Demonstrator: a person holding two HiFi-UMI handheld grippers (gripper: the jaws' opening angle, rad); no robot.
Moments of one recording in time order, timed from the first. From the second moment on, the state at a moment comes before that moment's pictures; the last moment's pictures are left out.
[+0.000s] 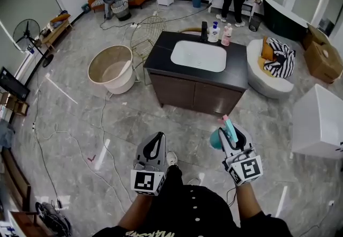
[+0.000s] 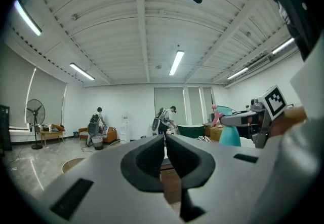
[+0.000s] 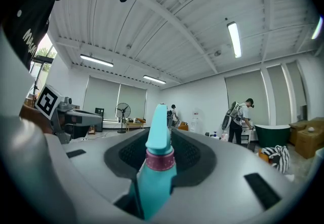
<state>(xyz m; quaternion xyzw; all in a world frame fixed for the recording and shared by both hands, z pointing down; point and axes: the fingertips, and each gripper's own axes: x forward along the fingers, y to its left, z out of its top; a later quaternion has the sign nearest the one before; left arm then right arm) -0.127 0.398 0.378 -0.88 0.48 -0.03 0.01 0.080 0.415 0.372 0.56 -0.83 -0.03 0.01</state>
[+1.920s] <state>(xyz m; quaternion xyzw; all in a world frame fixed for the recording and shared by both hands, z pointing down) -0.116 0.093 0.391 -0.92 0.40 -0.02 0.02 0.076 0.127 0.388 0.61 -0.80 -0.02 0.02</state>
